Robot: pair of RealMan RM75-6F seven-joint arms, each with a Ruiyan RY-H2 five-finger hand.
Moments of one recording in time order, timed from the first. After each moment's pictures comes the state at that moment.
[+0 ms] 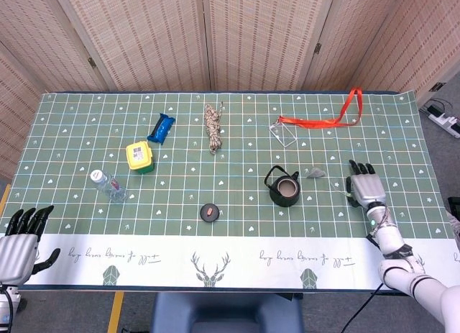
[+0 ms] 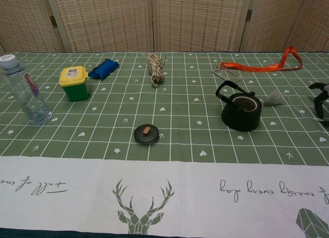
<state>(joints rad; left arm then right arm) -0.10 -1.12 -0.02 -1.66 1.45 1.44 0.18 0.58 -1.59 0.14 -0.80 -1.18 0.71 -0.09</state>
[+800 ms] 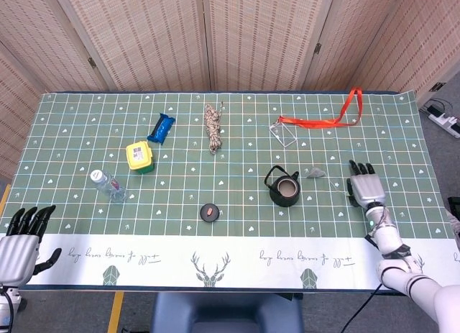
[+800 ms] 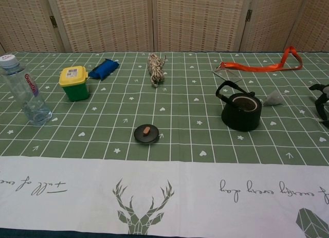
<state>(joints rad) -0.09 -1.13 -0.02 -1.64 1.50 1.47 0.17 0.58 -1.63 0.13 -0.75 -1.19 0.71 -0.13</state>
